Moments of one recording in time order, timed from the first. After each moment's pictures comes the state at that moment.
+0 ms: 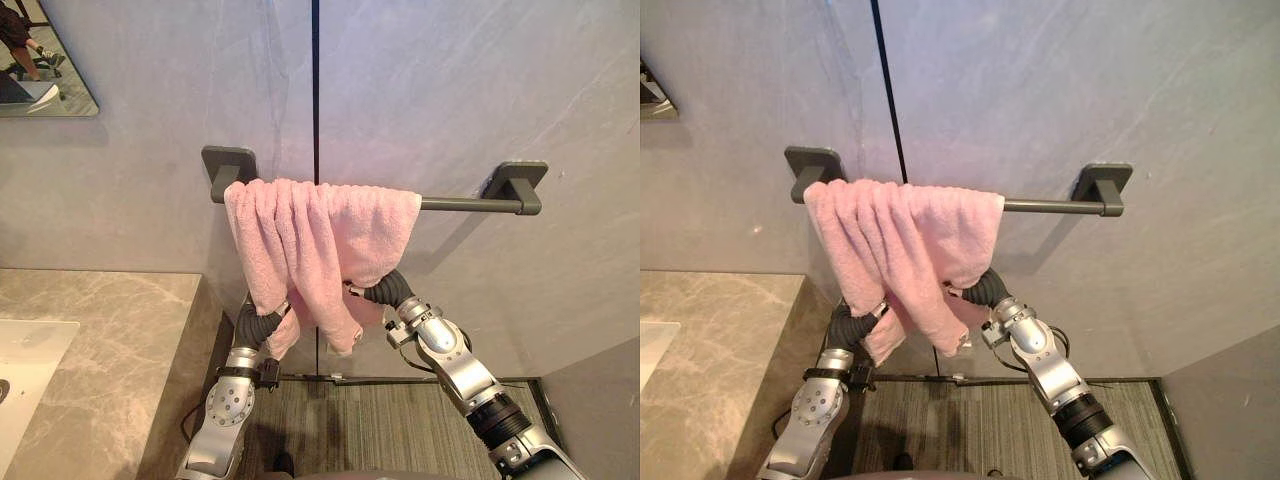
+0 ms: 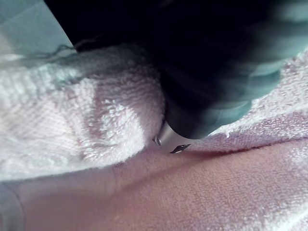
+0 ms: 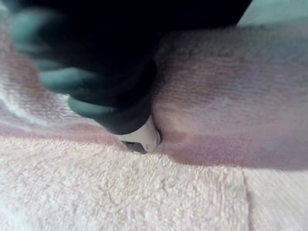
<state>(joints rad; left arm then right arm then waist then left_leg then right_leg) 0.19 0.18 -0.19 -0.06 -0.01 -0.25 0.15 -0.24 -0.28 0.40 0.18 0.13 -0.19 0.07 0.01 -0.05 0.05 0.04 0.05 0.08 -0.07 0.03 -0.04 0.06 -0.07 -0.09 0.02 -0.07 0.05</state>
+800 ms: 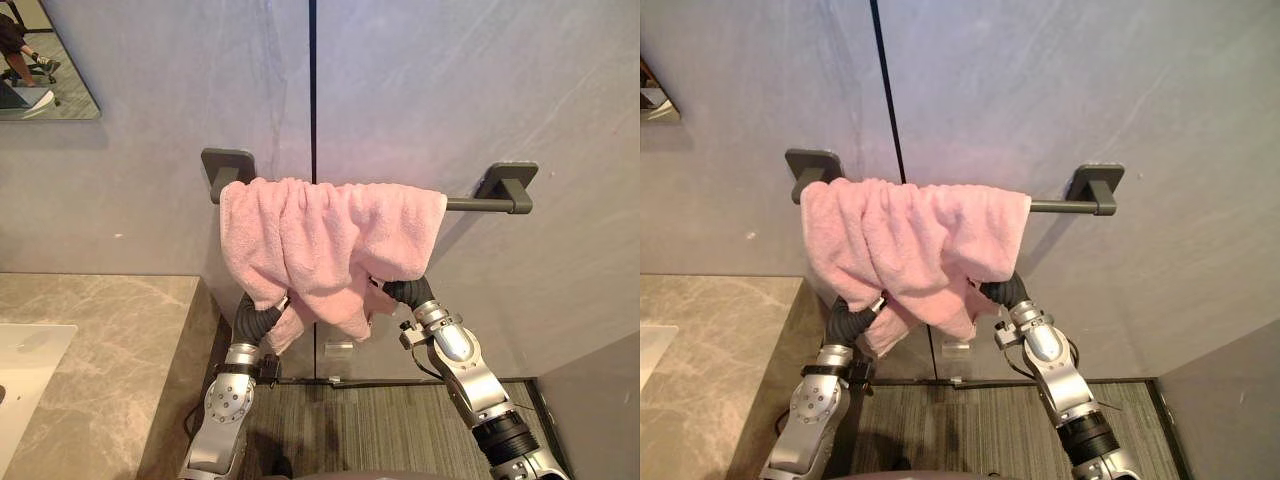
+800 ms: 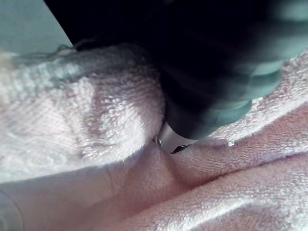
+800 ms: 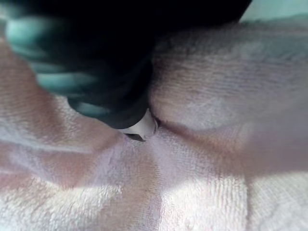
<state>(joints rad) 0.19 0.12 -0.15 -0.09 -0.03 -0.25 0.10 -0.12 -0.21 0.24 0.09 0.14 -0.19 0.07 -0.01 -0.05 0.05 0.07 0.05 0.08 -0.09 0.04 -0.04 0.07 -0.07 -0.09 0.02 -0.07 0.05</state>
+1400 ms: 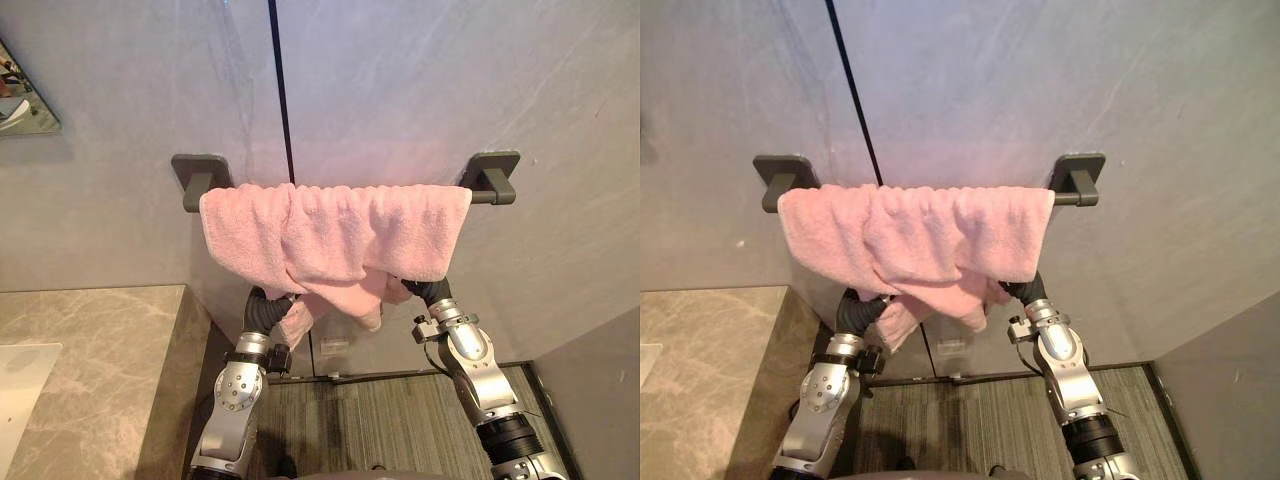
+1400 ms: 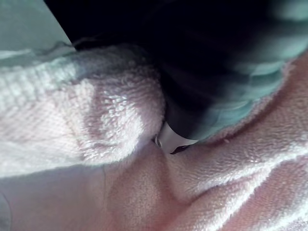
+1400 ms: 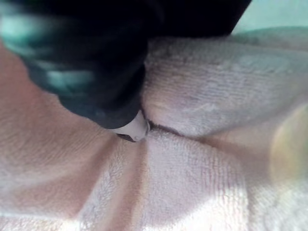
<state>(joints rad) 0.13 0.08 -0.15 -0.08 -0.04 -0.25 0.04 -0.12 -0.20 0.13 0.12 0.18 -0.19 0.07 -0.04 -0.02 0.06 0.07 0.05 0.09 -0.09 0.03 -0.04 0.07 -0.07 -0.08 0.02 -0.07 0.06</state>
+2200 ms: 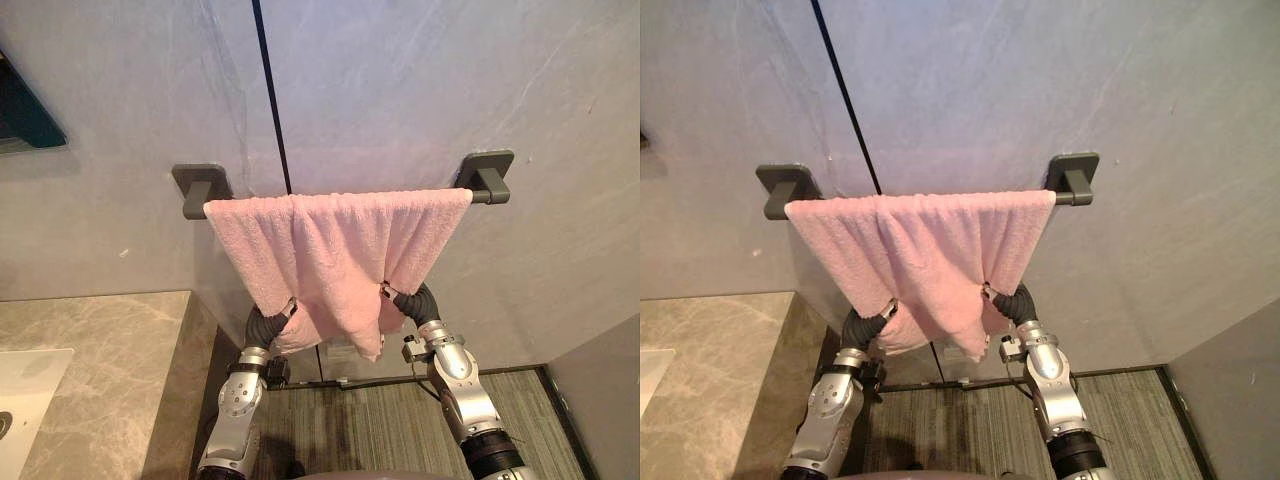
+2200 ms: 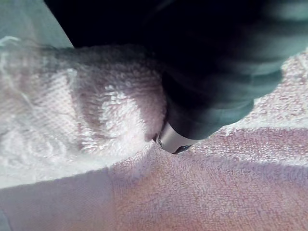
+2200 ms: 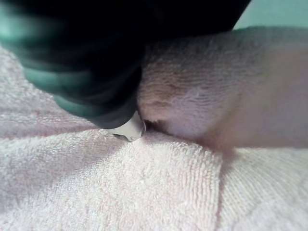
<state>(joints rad) 0.13 0.05 -0.11 0.16 -0.11 -0.27 0.03 -0.05 -0.08 0.11 0.25 0.04 -0.23 0.05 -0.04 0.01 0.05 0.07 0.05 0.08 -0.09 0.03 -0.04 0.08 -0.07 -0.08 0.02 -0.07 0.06</state>
